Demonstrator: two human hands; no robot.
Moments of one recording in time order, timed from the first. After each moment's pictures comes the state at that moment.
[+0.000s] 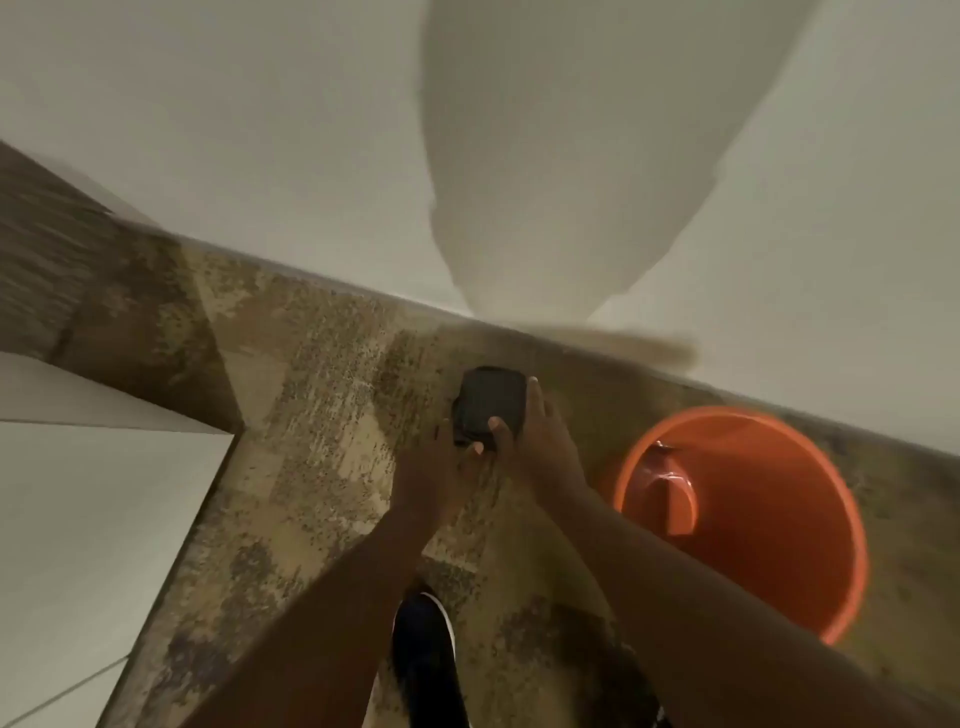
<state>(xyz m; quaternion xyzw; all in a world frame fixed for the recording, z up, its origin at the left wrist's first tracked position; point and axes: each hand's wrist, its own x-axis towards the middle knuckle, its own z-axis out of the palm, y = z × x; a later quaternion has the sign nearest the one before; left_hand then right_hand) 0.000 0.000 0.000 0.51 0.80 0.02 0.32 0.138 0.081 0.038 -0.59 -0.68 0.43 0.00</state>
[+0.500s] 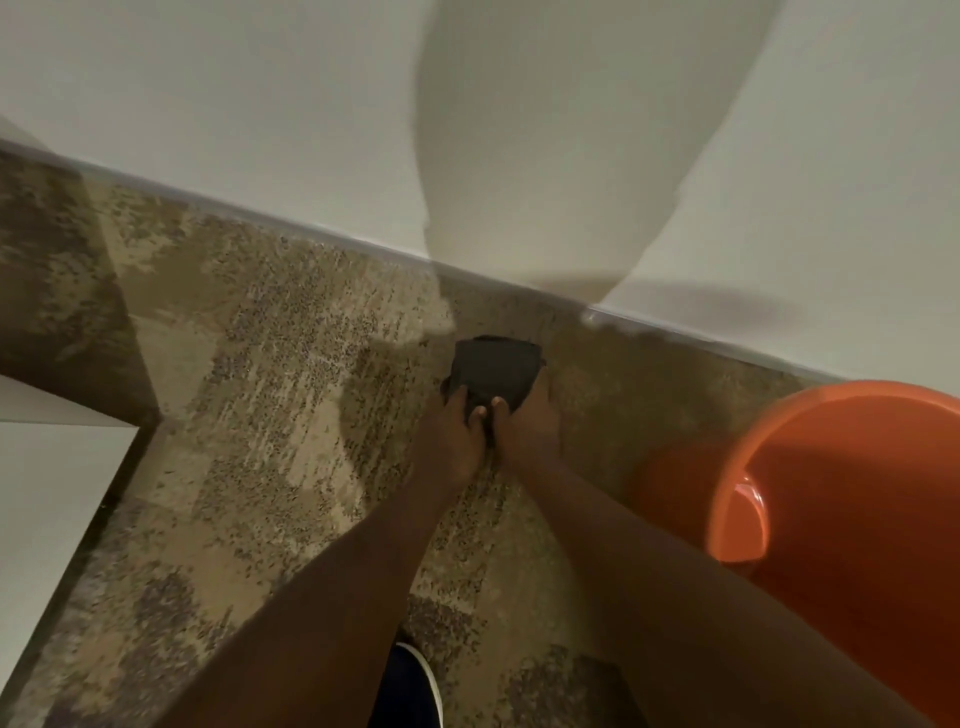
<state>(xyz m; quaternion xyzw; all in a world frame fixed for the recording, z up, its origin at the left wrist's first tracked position) 0.009 0.044 -0.189 0.41 0.81 0.14 0.39 0.105 0.097 -0.163 -0.72 -0.52 0.46 0.04</state>
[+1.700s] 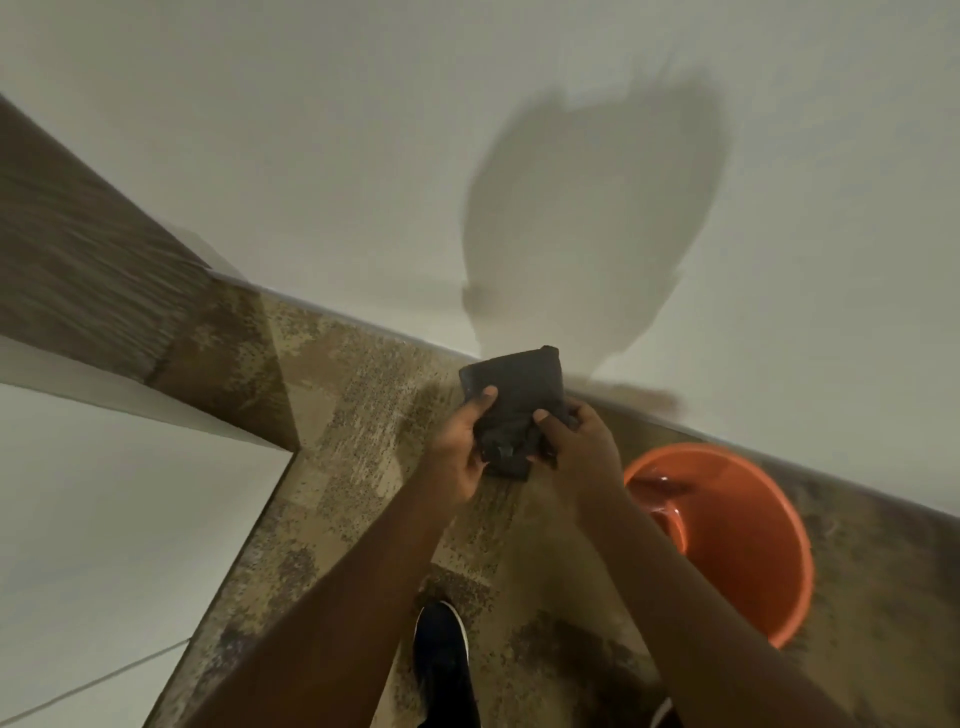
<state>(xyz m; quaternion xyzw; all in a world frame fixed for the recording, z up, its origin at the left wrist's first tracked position) 0.006 0.041 0.201 -0.05 0.54 0.56 0.63 0.144 0.075 0.216 -0.60 -0.35 0.67 0.26</state>
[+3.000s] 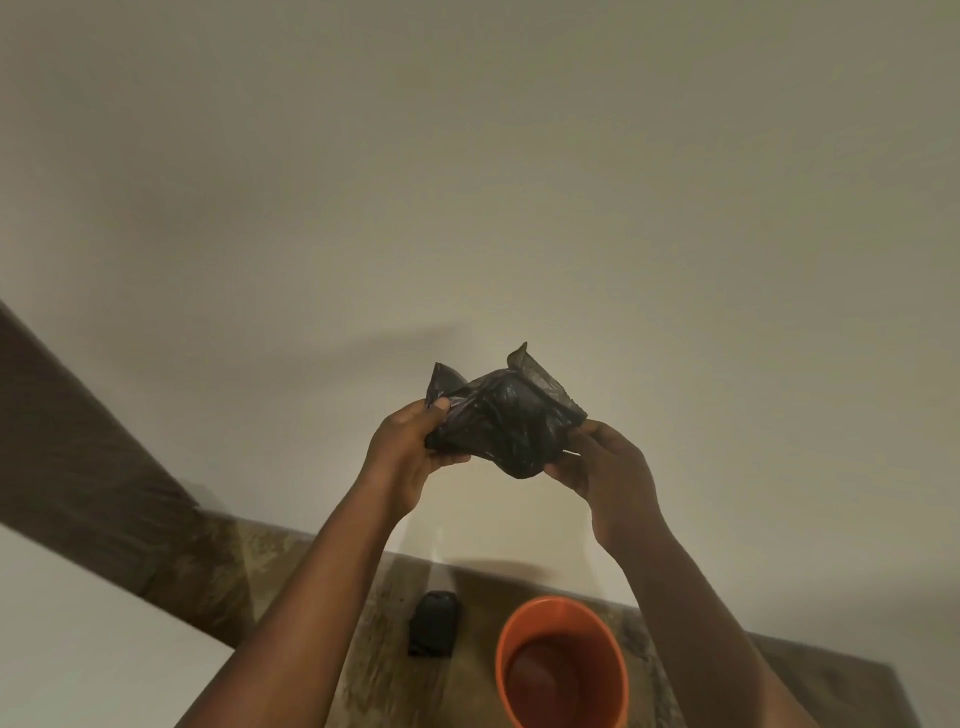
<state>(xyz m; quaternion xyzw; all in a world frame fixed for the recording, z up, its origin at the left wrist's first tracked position) 0.074 0.051 0.739 0.23 0.56 0.57 0.54 0.292 0.072 0.741 -0.52 -0.40 0.60 0.46</state>
